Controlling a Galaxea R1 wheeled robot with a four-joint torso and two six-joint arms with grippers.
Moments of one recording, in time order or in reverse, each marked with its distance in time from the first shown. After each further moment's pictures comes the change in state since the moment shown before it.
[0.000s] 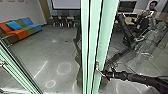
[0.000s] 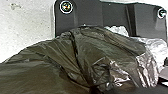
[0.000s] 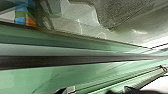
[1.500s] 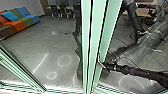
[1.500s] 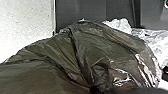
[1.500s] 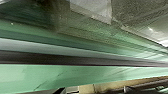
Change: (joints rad) left arm -0.016 0.000 0.000 0.000 -0.010 0.000; right arm 0.086 -0.057 0.059 -0.064 0.116 0.030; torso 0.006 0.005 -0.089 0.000
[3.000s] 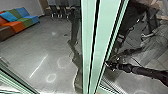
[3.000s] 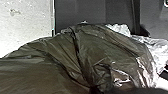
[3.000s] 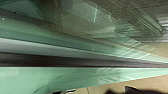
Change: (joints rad) left arm 0.001 0.000 0.000 0.000 0.009 0.000; right arm 0.025 -0.030 -0.030 0.001 -0.035 0.041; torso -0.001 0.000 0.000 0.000
